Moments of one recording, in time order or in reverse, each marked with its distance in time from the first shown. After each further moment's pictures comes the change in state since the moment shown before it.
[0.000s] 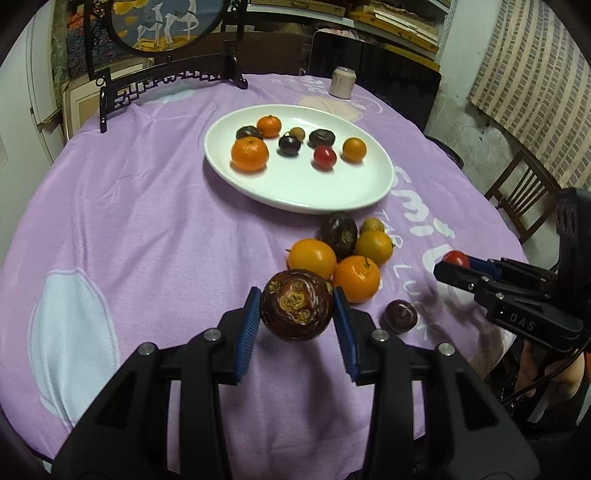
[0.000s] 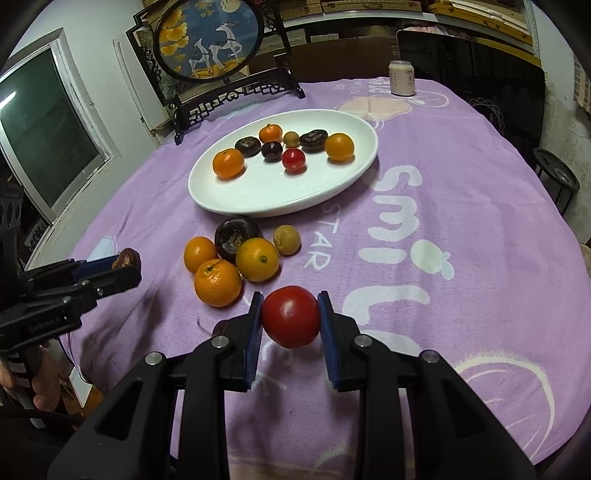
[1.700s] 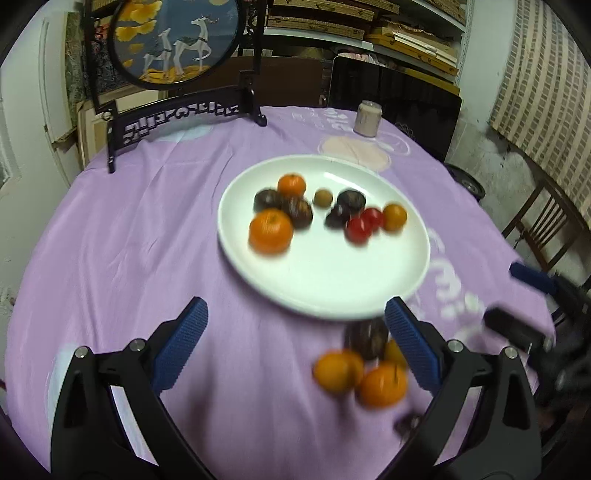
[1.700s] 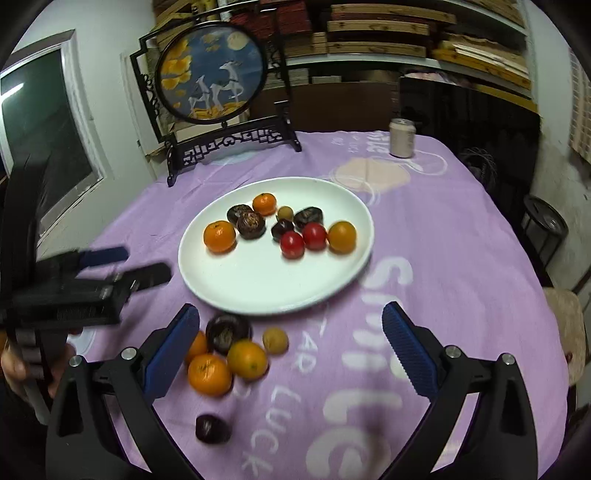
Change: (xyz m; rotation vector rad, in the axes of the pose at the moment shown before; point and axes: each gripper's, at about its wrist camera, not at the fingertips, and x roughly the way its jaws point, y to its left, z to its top) left arm 0.022 0.006 0.065 -0.017 -0.095 0.099; right arm -0.014 0.009 0.057 -0.064 -0.150 -0.092
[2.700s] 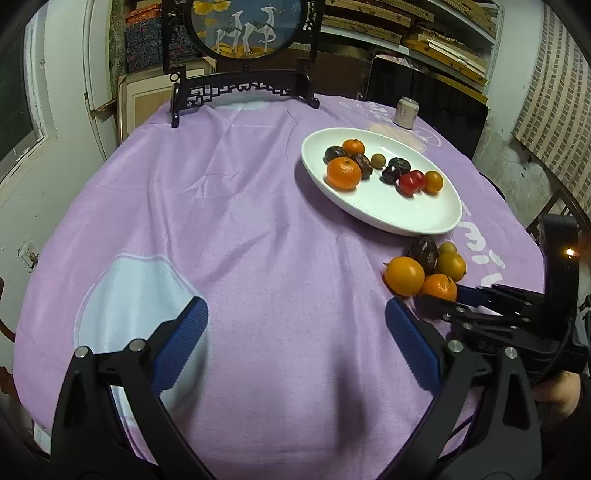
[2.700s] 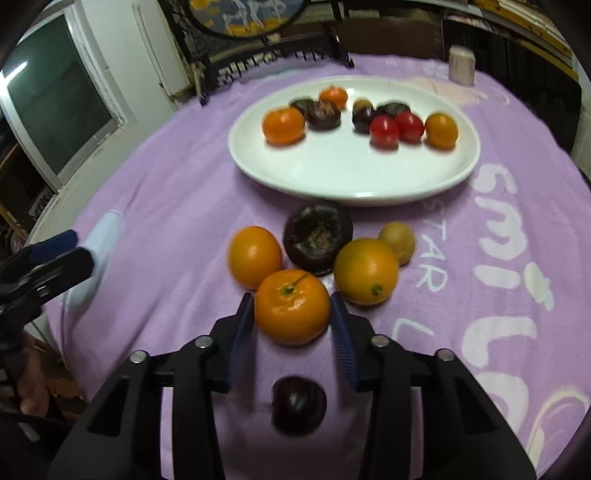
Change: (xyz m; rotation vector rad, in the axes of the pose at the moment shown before) left arm -0.047 0.059 -0.072 -0.095 0.016 0.059; right arm 0.074 0.065 -0.052 -0.005 0.240 0.140
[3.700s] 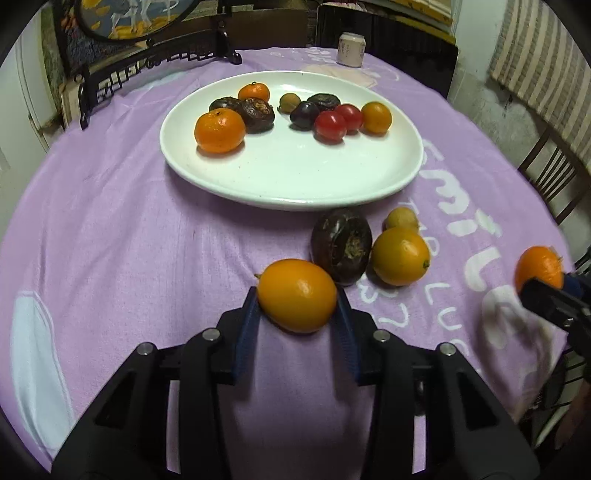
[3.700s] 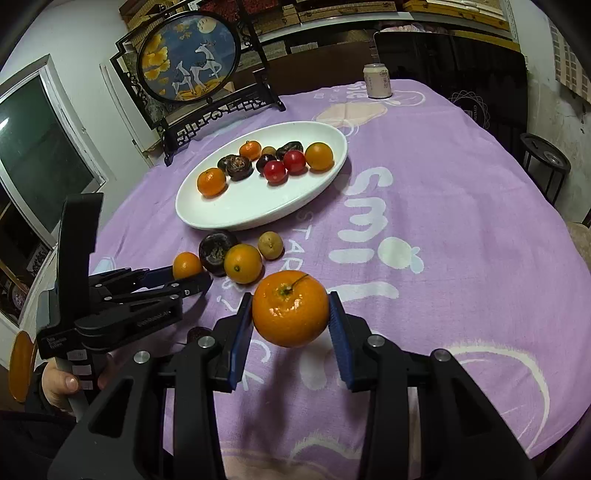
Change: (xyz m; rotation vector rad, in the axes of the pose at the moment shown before) left arm 0.090 -0.102 0.009 0.141 0.151 -0.071; right arm -0.092 -0.079 -0.031 0.148 -0.144 -0.037
